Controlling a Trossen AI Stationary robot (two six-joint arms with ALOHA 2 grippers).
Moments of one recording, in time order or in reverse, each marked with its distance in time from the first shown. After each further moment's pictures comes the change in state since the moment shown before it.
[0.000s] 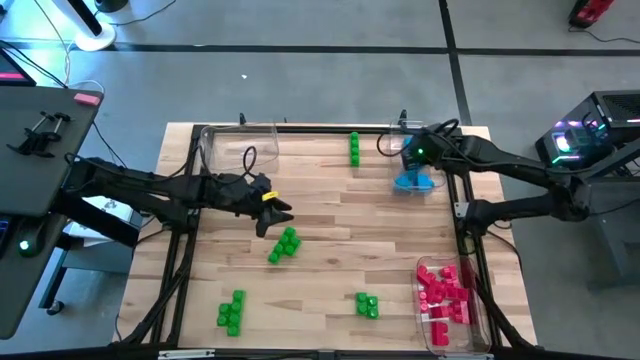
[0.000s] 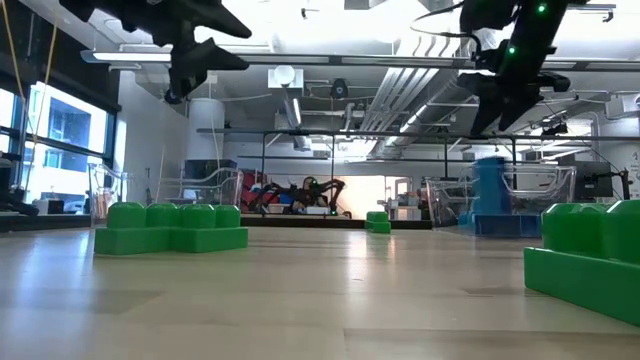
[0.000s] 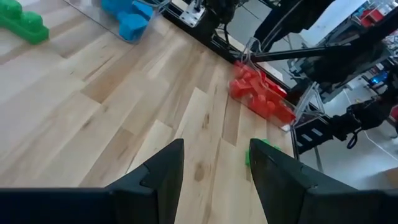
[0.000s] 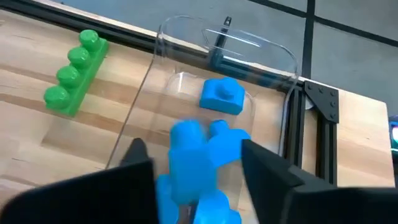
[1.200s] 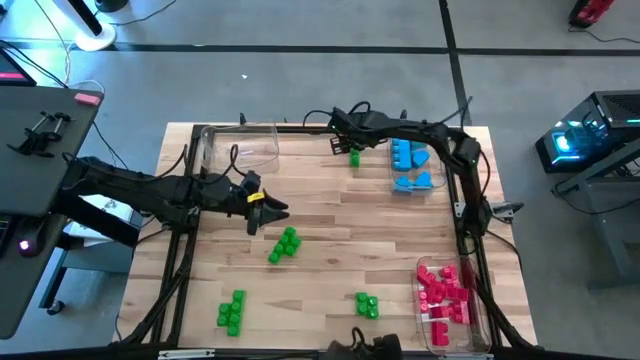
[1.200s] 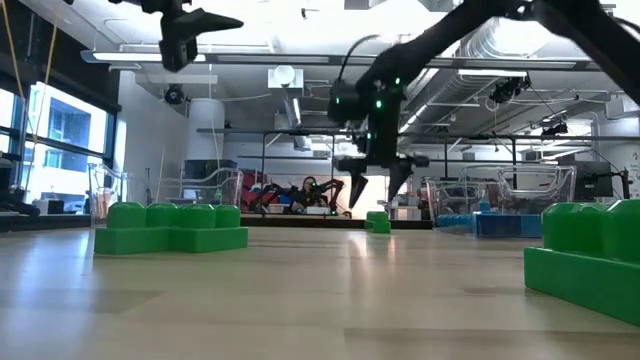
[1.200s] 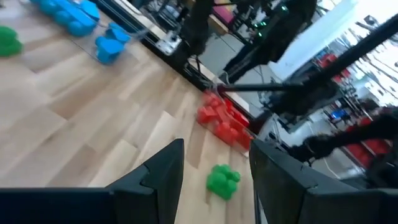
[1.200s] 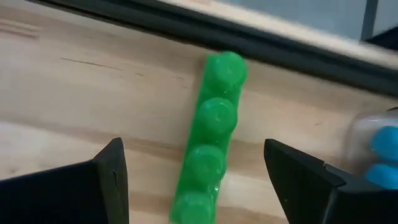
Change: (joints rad) left arm -0.065 -0.093 0.000 0.055 -0.061 -0.122; right arm -0.080 1.008 0.669 0.164 -0.242 0.057
